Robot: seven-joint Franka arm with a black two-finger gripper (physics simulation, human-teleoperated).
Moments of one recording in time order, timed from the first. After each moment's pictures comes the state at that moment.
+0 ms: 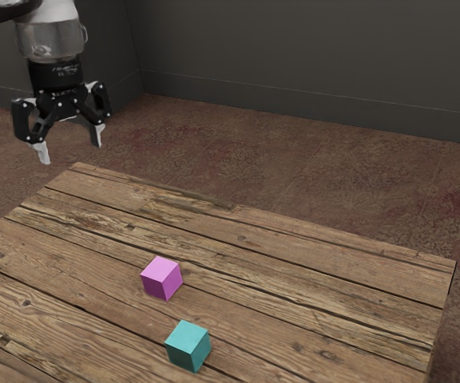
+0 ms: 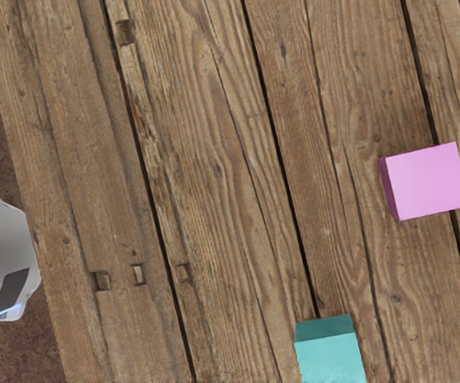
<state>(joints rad) -0.35 -0.26 0.25 -1.71 0.03 1.29 -1.45</state>
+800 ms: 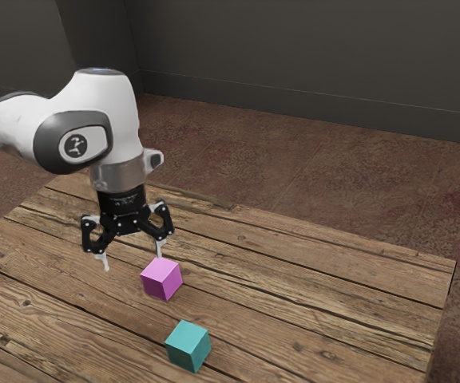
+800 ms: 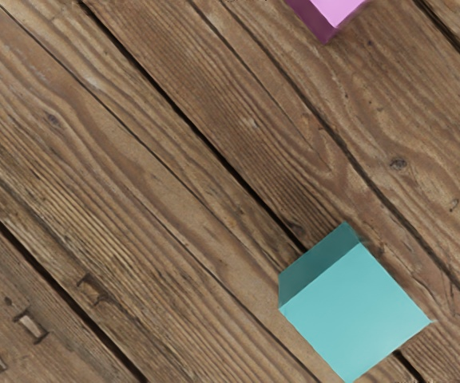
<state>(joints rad) -0.39 -0.29 0.16 -2.27 -0.03 1.83 -1.06</state>
